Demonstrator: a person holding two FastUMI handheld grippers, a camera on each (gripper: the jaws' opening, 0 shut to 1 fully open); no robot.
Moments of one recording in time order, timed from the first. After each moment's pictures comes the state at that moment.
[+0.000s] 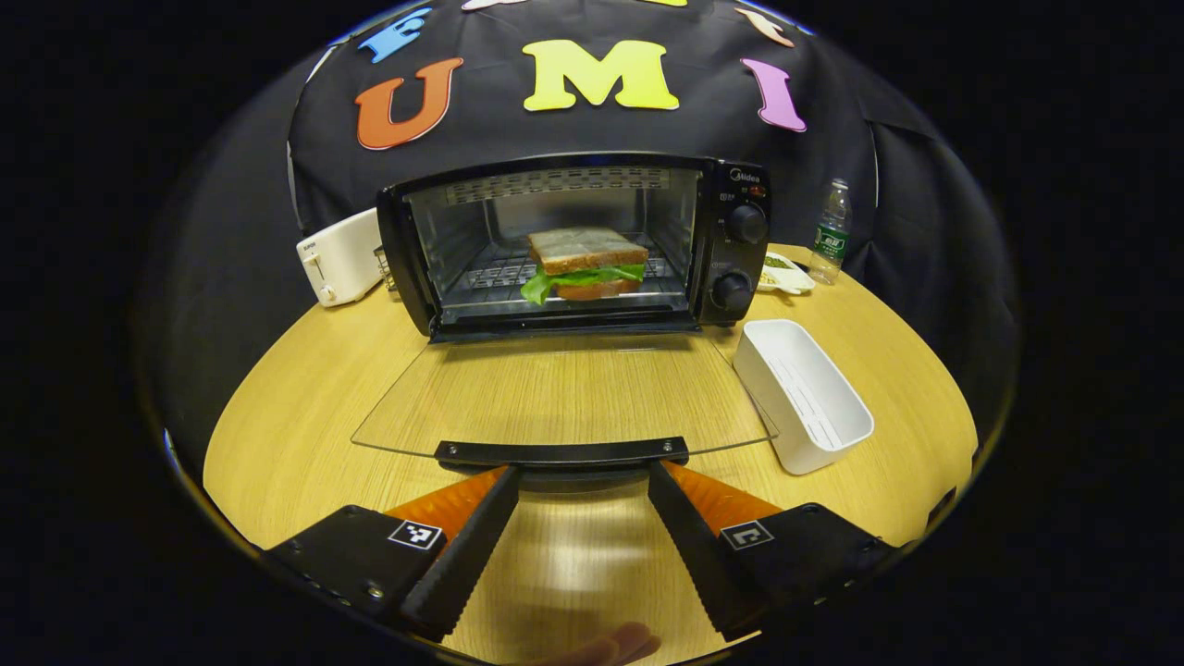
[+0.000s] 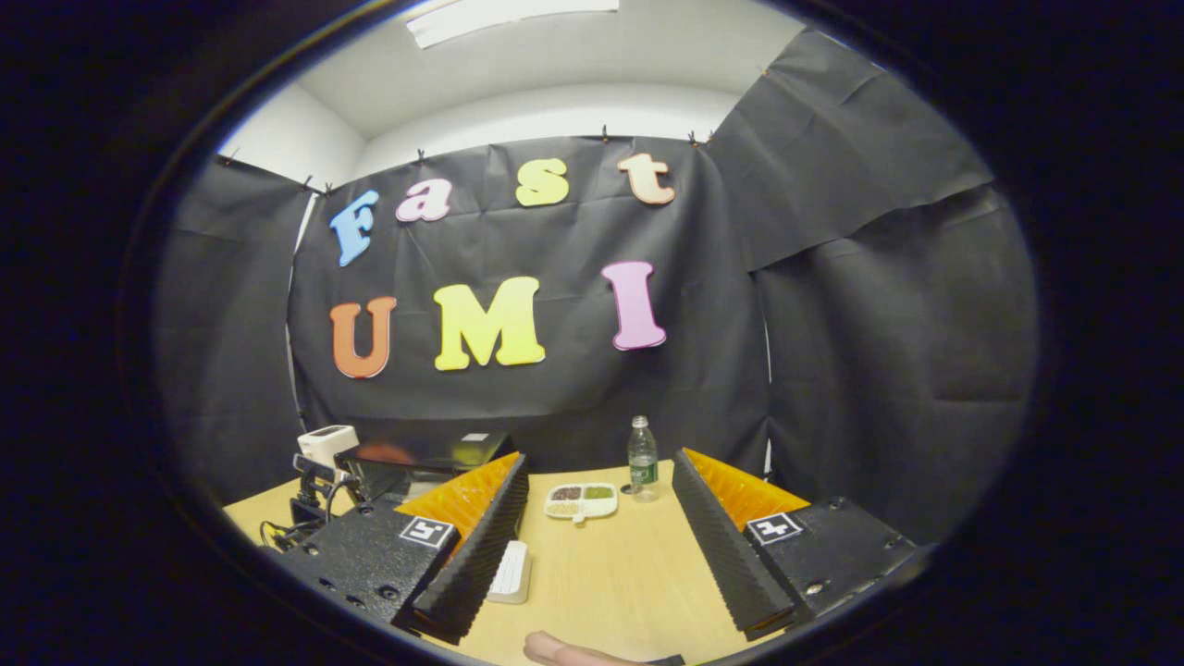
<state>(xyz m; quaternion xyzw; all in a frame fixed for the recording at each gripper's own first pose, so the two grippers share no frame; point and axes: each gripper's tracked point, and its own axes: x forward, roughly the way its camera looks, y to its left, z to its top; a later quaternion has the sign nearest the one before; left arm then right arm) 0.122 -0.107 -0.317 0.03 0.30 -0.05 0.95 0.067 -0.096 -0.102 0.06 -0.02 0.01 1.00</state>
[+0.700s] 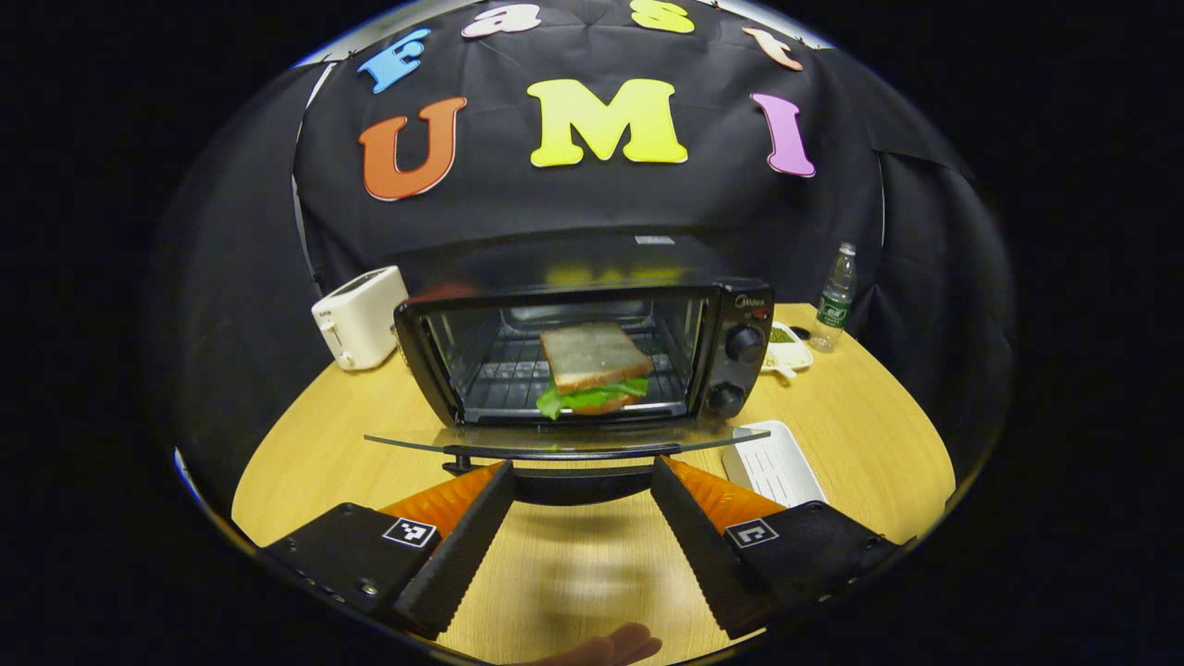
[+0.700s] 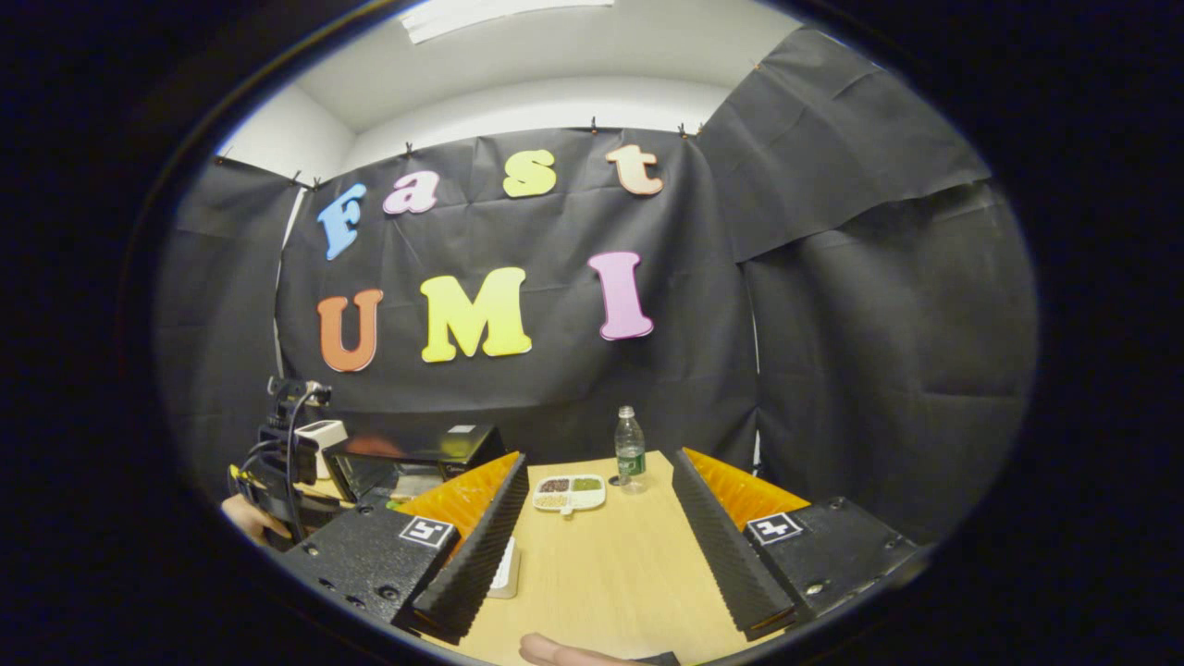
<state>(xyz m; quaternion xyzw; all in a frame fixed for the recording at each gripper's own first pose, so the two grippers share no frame) 0.176 -0.105 -0.217 0.03 0.23 -0.04 0.97 0.065 -0.109 -0.113 0.06 0.00 -0.01 1.00</state>
